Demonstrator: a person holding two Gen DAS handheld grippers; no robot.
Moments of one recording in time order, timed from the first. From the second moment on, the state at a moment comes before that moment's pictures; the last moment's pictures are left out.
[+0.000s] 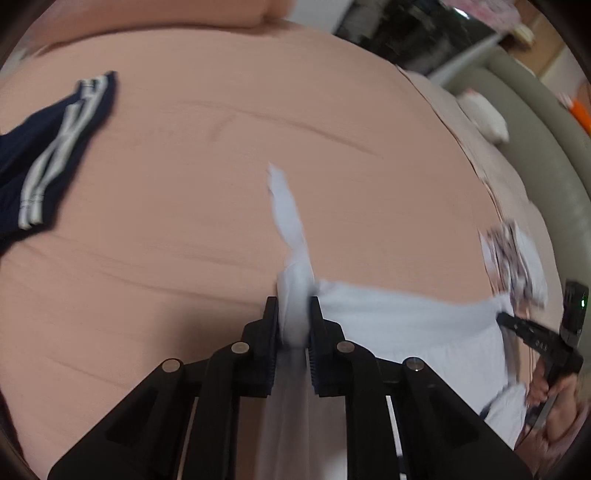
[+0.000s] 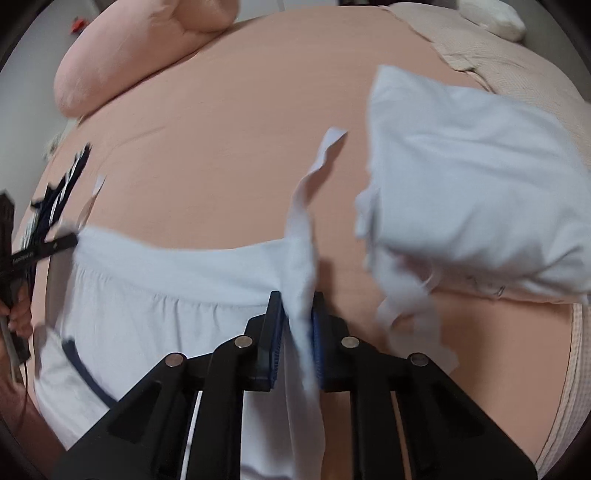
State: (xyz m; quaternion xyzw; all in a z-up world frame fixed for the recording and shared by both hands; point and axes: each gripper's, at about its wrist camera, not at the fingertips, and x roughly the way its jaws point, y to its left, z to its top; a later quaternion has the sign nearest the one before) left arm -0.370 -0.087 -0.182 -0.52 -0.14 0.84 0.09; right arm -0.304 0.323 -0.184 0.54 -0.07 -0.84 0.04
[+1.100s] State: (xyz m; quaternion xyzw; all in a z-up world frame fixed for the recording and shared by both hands) left arm -0.340 -0.076 -0.182 -0.56 -0.09 0.81 0.14; right arm -0.264 0.347 -0.173 0.54 -0.10 -0.84 0.03
